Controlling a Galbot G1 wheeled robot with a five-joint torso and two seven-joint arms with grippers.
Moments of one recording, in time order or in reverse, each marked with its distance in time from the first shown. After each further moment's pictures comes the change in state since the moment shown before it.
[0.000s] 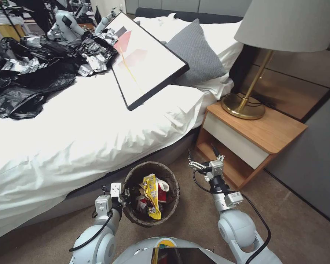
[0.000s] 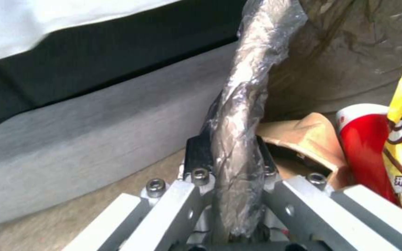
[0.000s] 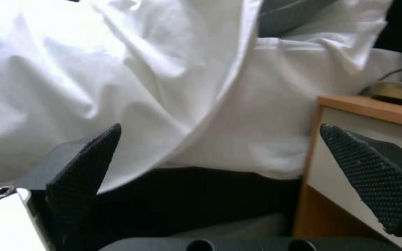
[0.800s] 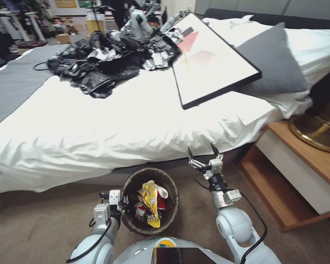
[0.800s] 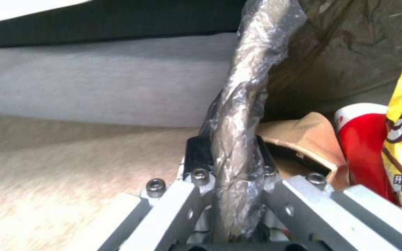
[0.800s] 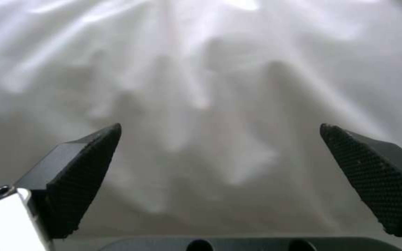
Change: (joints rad) left arm 0.068 -0.005 -0.006 -0.005 0.021 -0.027 0.011; right arm 0.025 0.006 -0.003 -0.039 0.019 0.030 -0.006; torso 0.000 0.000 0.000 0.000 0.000
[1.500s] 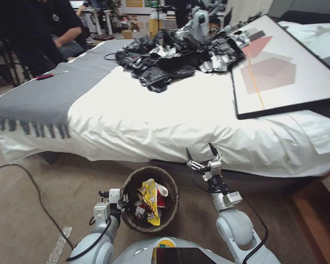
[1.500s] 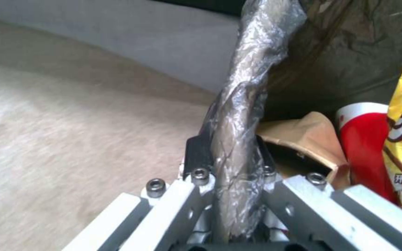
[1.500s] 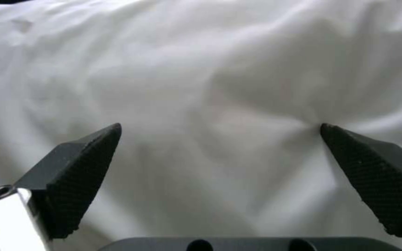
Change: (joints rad) left arm -0.010 -0.001 -0.008 -0.003 -0.002 0.000 0.004; right arm -0.022 0.005 0.000 0.028 -0.021 0.012 -0.027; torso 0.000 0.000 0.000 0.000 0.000
